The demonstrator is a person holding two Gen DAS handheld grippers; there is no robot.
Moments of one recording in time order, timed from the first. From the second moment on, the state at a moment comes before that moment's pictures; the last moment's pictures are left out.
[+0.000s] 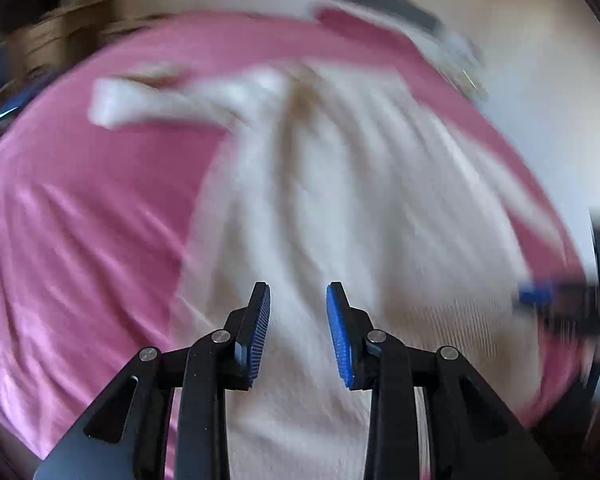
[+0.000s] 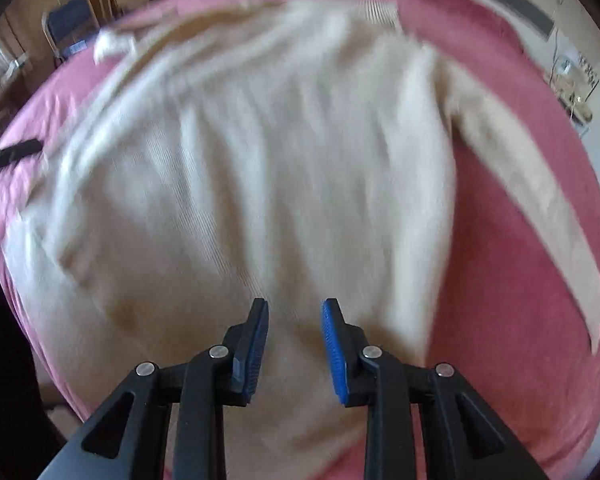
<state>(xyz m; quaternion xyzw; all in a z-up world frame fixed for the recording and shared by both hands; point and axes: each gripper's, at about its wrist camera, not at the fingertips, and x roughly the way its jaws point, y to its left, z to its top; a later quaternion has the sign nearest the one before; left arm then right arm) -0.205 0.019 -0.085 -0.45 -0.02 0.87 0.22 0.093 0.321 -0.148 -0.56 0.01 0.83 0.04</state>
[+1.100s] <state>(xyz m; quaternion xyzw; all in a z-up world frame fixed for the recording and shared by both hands) -0.567 0.083 -0.164 -0.44 0.22 0.87 -0.01 -0.039 0.282 -0.157 -0.51 0.08 0.86 0.00</state>
